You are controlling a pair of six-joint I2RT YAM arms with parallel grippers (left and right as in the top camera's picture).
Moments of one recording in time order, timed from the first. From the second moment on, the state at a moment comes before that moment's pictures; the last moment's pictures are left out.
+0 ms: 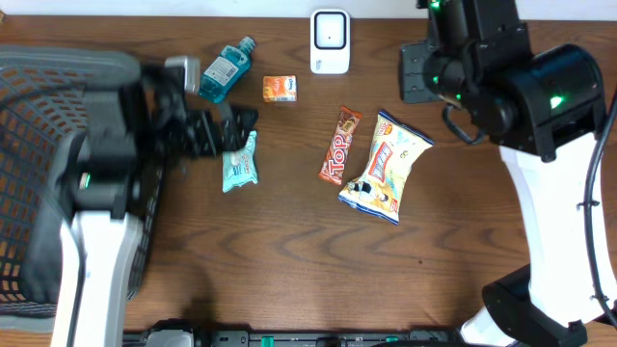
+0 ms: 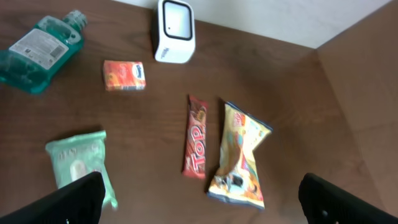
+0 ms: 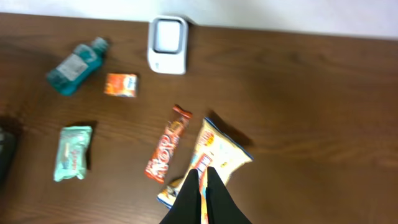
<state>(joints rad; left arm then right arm) -0.02 1.23 1.29 -0.75 0.56 -0.25 0.46 1.78 2.47 -1.53 0.22 0.28</state>
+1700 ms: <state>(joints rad) -0.03 2.22 1.52 -0.03 -0.03 0.40 0.30 1.78 2.06 -1.42 0.15 0.33</state>
